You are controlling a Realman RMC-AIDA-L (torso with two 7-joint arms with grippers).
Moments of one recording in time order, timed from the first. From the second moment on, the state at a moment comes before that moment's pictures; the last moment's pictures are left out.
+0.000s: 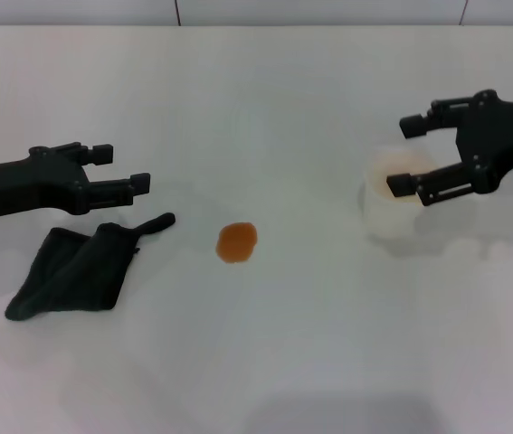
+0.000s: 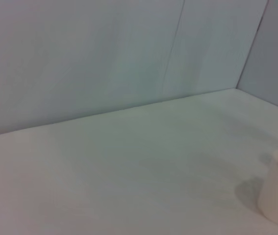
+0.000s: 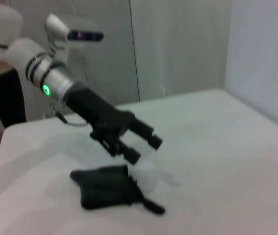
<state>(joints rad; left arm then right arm) -0.47 -2.06 0.74 0.78 2.01 1.41 -1.59 0.46 1.95 -1.12 -1.21 -1.86 -1.56 1.78</state>
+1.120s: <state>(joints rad) -0.79 -2.02 0.98 1.19 2.73 1.75 -2.46 0.48 1.97 -1.08 -1.23 -1.96 -1.54 1.80</state>
